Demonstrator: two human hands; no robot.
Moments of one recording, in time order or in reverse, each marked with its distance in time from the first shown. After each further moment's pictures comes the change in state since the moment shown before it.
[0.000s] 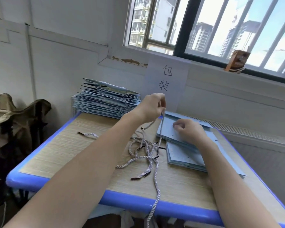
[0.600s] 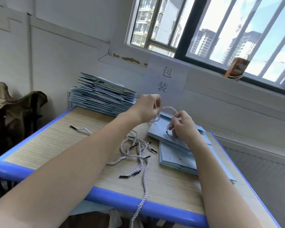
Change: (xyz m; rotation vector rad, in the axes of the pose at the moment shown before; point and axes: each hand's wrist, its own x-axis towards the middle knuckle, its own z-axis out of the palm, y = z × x) left_hand -0.001 -0.002 0.008 0.064 0.072 -0.003; right_hand -0.005 -0.015 -0.008 0.497 0.040 -0.014
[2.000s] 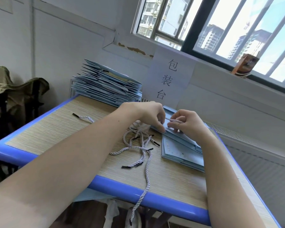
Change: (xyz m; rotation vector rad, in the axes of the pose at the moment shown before) left_hand -0.011 -0.006 0.001 0.165 -0.556 0.014; right_hand -0.009 -0.002 -0.016 -0.114 -0.211 -0.053
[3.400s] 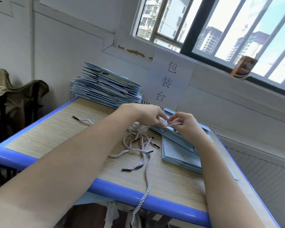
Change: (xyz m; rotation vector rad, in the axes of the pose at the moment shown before) left_hand -0.008 0.006 -0.005 -0.092 -0.097 -0.074; right_hand 0.003 0.000 0.007 -0.136 0.058 -0.062
